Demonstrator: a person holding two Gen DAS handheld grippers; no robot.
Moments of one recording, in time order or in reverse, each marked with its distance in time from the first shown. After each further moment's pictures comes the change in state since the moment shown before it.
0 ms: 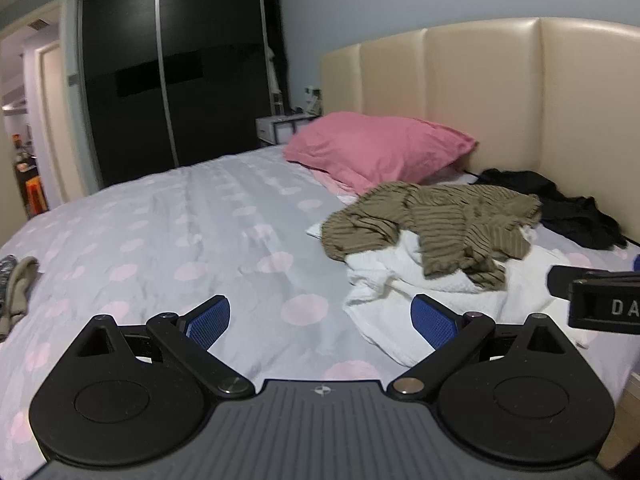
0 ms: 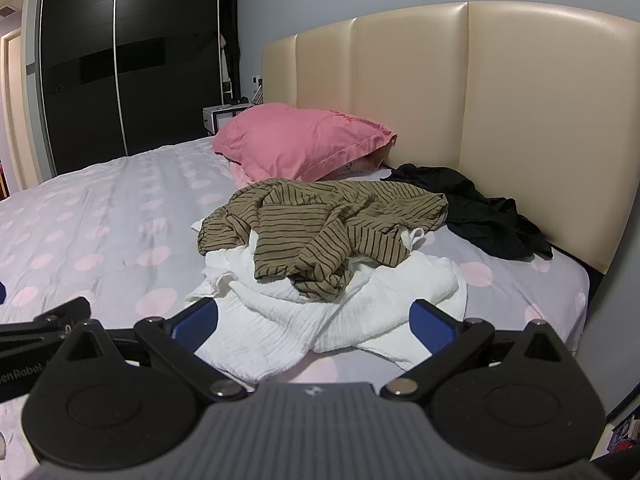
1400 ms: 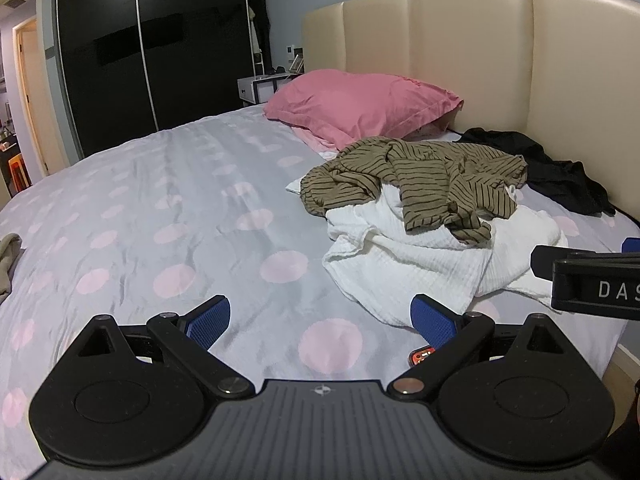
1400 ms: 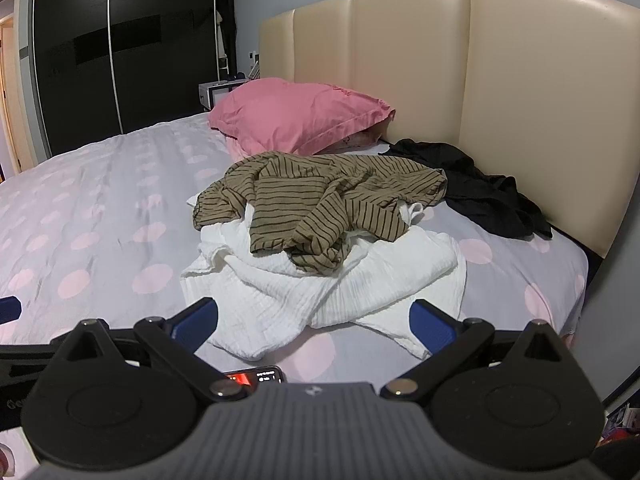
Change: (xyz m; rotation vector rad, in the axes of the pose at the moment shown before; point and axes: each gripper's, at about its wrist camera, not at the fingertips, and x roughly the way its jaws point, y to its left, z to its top) left arm 0.012 -0.008 -0.007 0.004 0.155 -0.055; right arm 0.009 0.000 -0.004 -0.004 0.075 -0.011
